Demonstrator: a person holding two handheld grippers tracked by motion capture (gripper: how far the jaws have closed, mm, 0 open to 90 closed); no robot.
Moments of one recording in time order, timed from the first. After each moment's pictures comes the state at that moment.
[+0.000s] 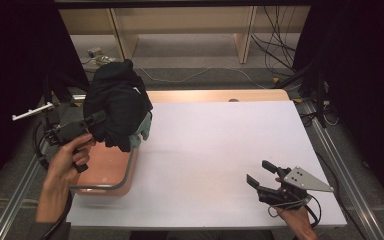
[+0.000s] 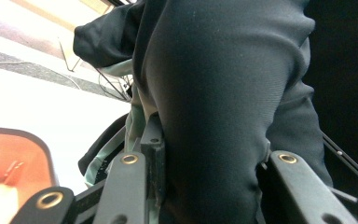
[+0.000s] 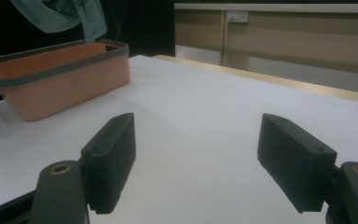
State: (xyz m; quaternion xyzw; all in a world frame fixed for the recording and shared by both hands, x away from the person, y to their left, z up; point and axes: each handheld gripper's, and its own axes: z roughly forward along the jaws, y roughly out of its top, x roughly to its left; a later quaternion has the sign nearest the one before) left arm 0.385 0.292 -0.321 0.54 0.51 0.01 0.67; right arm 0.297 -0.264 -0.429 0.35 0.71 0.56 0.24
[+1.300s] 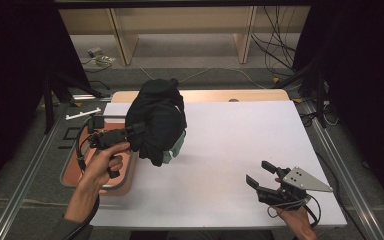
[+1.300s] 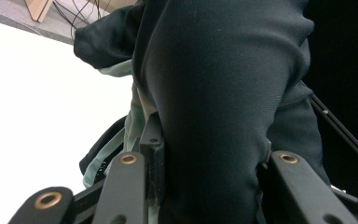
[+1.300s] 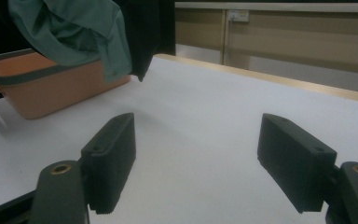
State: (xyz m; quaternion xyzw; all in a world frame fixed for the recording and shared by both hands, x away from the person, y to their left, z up) left arm 0.399 0.216 -0.349 0.59 0.49 -0.06 0.63; right arm 0.297 -0.263 -0.430 0.34 0.72 0.56 0.24
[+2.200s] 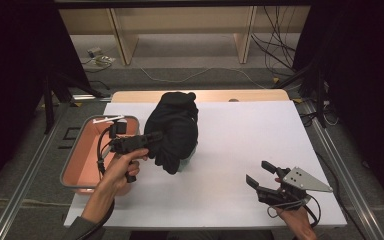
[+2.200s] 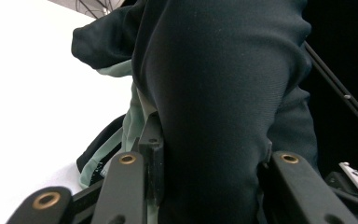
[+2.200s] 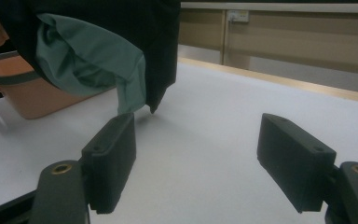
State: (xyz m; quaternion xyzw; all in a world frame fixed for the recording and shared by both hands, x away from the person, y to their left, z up) left arm 0.407 0.180 -0.379 0.61 0.52 -0.07 0.60; right arm 0.297 -0.263 -0.430 0.35 0.71 0.56 0.24
